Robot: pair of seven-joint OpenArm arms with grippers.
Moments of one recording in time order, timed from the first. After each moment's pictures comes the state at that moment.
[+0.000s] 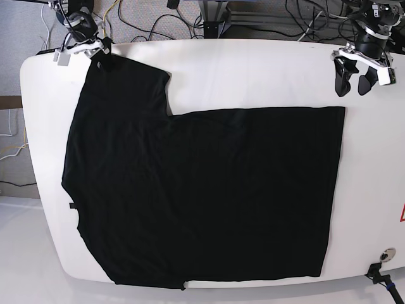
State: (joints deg) left arm 40.0 -11.2 -35.2 112.0 -41.6 -24.9 26.6; right arm -39.8 13.9 21.9 93.5 65.4 15.5 -28.4
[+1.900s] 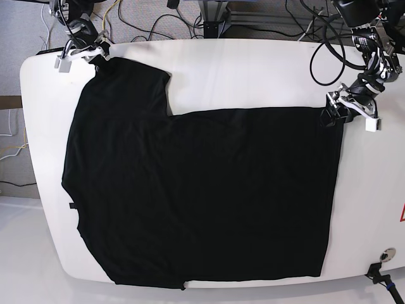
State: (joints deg) left arm 7.8 -15.7 -33.8 74.9 -43.7 -35.0 47.6; right arm -37.3 14.4 21.1 93.2 65.2 15.1 -29.3
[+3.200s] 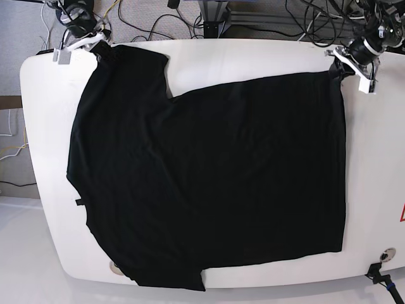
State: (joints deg) left arm 31.3 -15.4 -33.8 98.4 -42.0 -34.9 50.6; right arm -47.8 13.8 23.8 107.3 65.2 15.4 -34.0
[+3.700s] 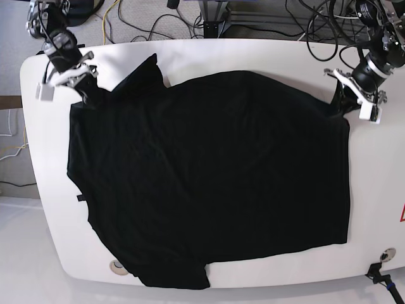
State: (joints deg) left arm 20.9 -15.4 -33.7 110.1 -41.9 -39.3 51.2; right arm -32.2 18.0 27.0 111.3 69.8 15.0 -39.4
